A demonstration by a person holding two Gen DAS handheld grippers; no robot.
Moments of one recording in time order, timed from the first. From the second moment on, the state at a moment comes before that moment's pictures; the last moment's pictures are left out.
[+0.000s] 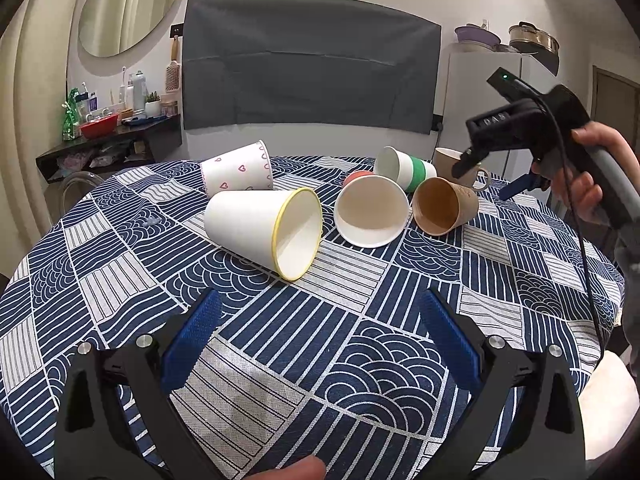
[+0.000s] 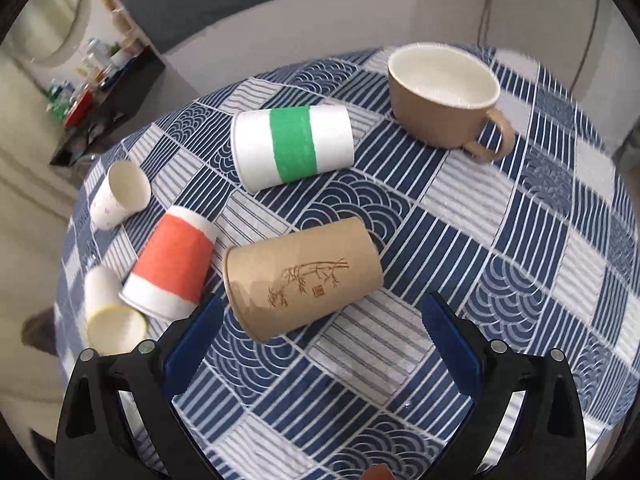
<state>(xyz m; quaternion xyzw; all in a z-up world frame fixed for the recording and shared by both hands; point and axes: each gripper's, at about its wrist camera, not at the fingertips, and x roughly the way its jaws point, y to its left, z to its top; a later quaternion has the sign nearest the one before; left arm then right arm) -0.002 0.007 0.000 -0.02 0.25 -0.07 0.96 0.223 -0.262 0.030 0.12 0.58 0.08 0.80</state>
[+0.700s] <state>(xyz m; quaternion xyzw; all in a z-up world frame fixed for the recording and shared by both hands) -0.003 0.012 0.002 -0.05 0.25 -0.09 0.96 0.268 -0.263 -0.006 0.28 0.65 0.00 0.71</state>
